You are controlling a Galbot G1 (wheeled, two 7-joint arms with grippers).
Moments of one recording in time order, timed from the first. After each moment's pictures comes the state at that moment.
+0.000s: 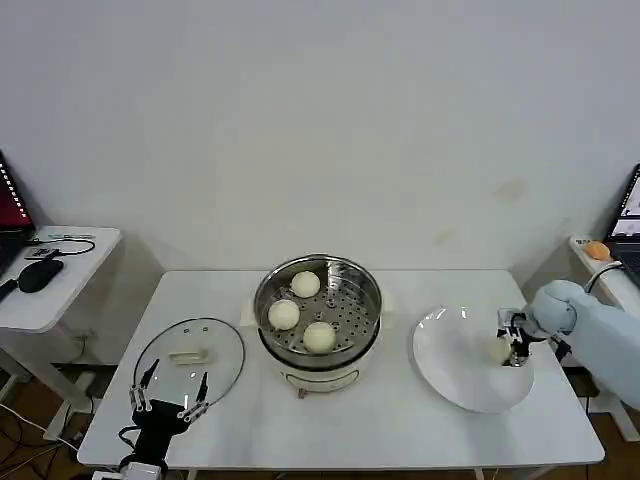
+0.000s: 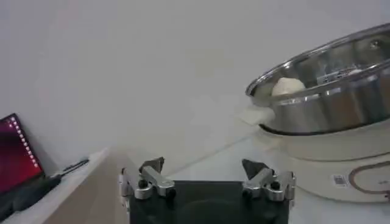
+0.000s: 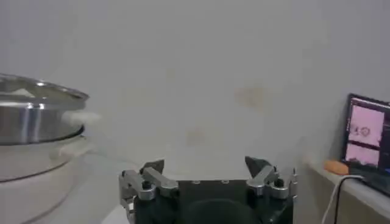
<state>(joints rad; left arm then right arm) 1.76 -1.35 -0.65 -2.18 0.22 0.09 -0.01 -0.15 0.62 -0.69 1.10 -0.22 -0.21 -0.96</state>
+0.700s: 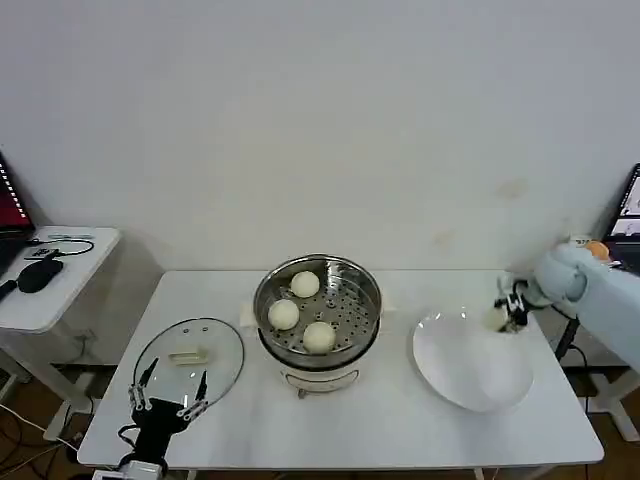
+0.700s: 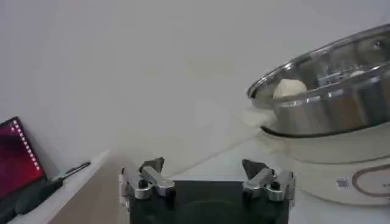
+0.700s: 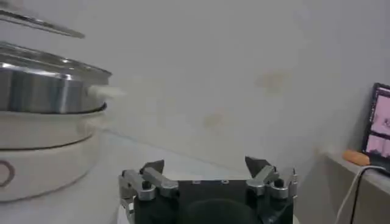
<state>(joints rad) 1.74 -1.36 -0.65 -2.19 0.23 0.09 -0.02 0.12 0.58 -0.83 1.24 -0.10 -0.26 -1.01</state>
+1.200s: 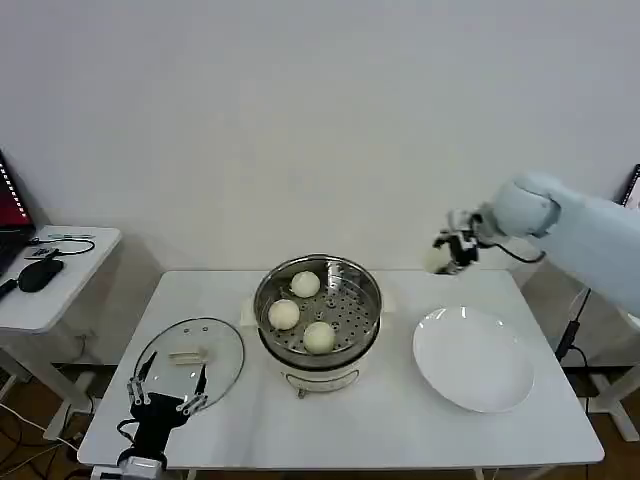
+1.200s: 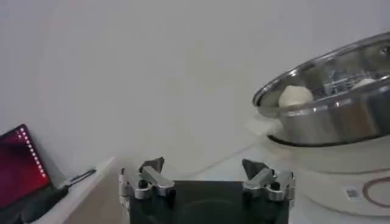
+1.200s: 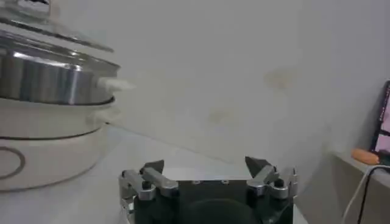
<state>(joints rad) 1.73 -1.36 -0.65 -2.20 0.24 0.10 -0.02 0.50 0.72 -1.09 1.42 0.20 -0.40 -0.92</state>
